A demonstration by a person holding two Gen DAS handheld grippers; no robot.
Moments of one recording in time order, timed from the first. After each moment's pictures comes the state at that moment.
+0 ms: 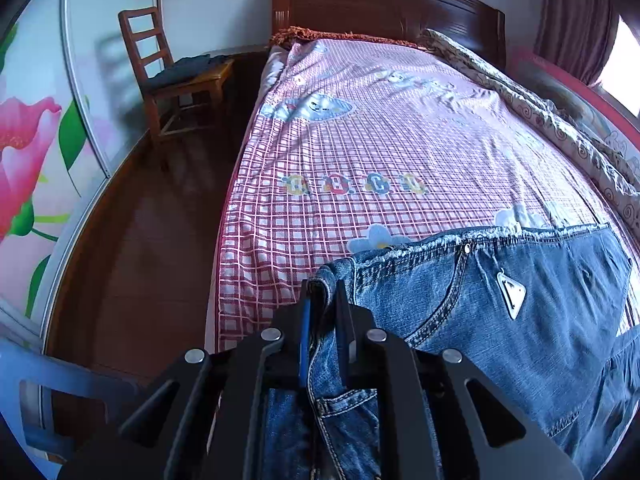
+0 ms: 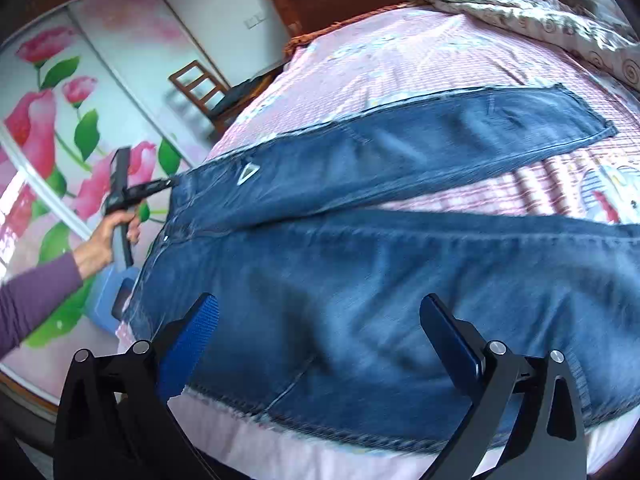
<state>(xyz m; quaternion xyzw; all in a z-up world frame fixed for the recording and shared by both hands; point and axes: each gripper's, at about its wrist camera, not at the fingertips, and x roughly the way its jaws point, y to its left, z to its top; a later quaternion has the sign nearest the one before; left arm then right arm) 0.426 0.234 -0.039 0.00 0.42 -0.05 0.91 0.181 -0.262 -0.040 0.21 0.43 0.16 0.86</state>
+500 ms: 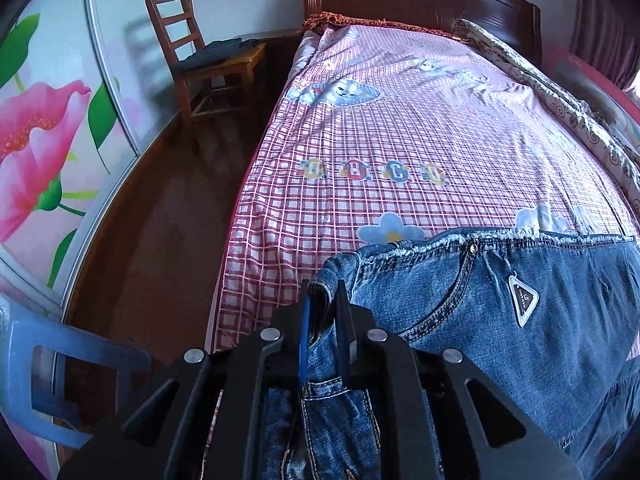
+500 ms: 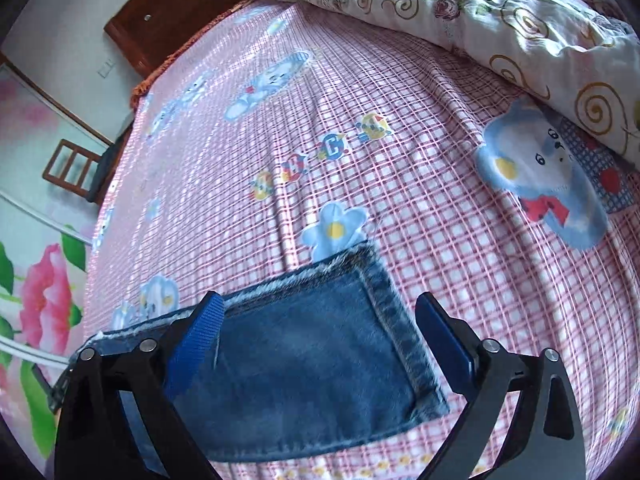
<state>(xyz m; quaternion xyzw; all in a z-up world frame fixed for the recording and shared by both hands) 0.427 0.218 -0.043 0.00 0.45 0.02 0.89 0.464 -0.553 -0.067 0.26 0.52 0.01 0.81</state>
